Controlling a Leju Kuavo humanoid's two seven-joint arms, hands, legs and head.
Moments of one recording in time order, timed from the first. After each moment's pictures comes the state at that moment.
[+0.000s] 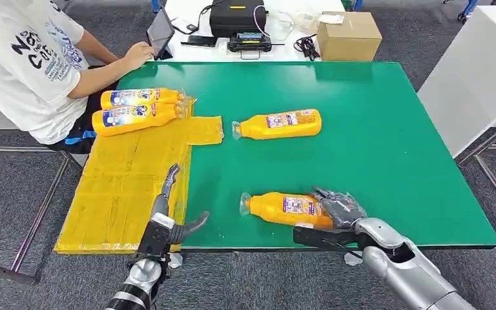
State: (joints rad) left arm -0.22 -0.25 -0.15 -0.90 -0.32 0.37 -0.68; right arm -0.31 -0.46 0.73 -1.26 0.66 0.14 -0.06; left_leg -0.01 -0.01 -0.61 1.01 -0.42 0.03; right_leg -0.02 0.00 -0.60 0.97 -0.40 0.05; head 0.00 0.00
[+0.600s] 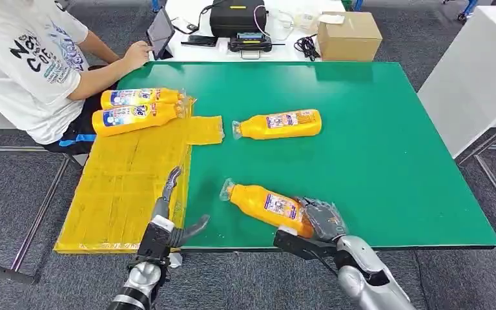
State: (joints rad) left arm -0.20 -0.26 -0.12 -0.91 -0.34 0.34 -0.68; right arm -0.13 -0.24 0.52 -1.31 0.75 -0.05 -0.12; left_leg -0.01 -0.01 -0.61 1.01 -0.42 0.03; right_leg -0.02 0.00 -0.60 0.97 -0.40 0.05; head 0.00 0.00
